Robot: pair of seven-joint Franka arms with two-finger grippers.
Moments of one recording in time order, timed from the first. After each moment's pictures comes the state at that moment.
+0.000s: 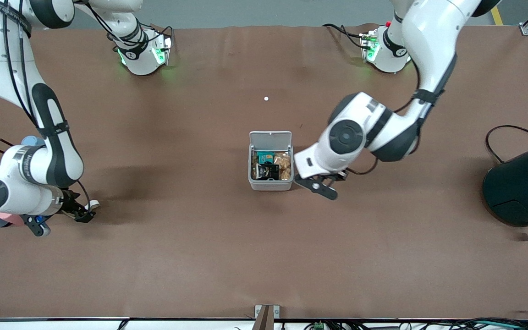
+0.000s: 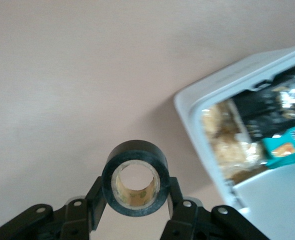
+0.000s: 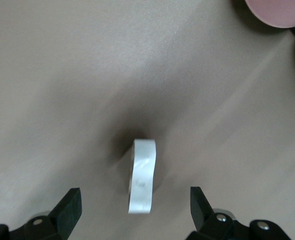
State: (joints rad) left arm -0.24 0.60 -0.45 -1.53 0.19 1.97 -0.23; right arm -0.14 0.69 -0.03 -1.67 -0.03 2.26 0.68
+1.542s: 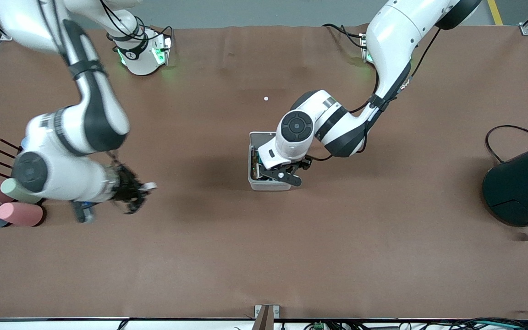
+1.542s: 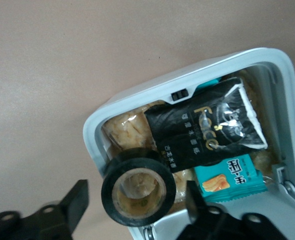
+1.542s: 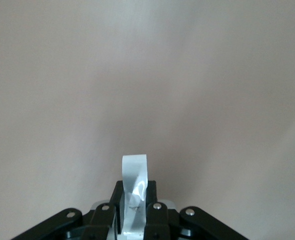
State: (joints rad) left arm -0.37 0.69 -0.44 -1.49 0.20 2.04 -0.45; right arm 0.30 0.51 0.02 -1.38 0.20 1.81 1.49
